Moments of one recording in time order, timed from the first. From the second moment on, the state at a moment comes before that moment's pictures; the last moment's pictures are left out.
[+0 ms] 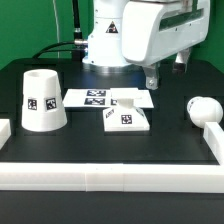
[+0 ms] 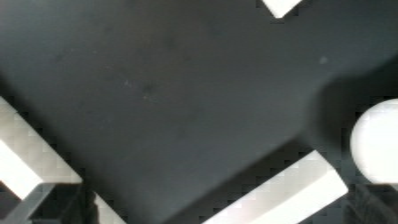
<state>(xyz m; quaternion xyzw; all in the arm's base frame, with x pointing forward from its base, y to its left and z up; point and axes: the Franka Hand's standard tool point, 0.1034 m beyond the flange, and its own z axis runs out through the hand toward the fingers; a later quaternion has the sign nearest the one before) 0.564 0.056 0.116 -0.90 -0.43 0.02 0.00</state>
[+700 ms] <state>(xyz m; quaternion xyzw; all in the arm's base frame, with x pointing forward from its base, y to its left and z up) 0.564 0.056 0.116 -0.90 -0.43 0.02 0.00</state>
